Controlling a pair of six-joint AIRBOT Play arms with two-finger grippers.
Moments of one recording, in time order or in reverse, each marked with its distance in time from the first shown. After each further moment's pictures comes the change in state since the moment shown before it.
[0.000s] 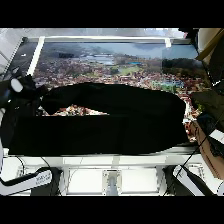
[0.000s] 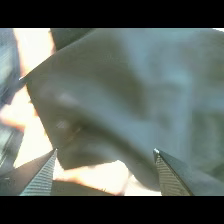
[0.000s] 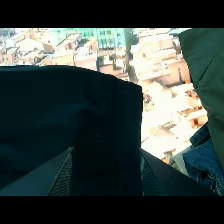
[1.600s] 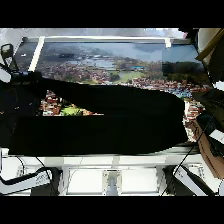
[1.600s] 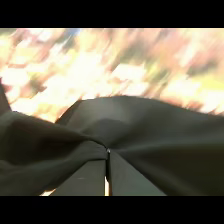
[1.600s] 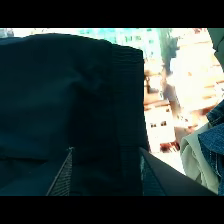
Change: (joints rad) left arm -0.007 -0.034 0.209 -0.016 0.045 0.431; right arm 0.000 -0.026 -0.151 0.003 -0.041 -0.008
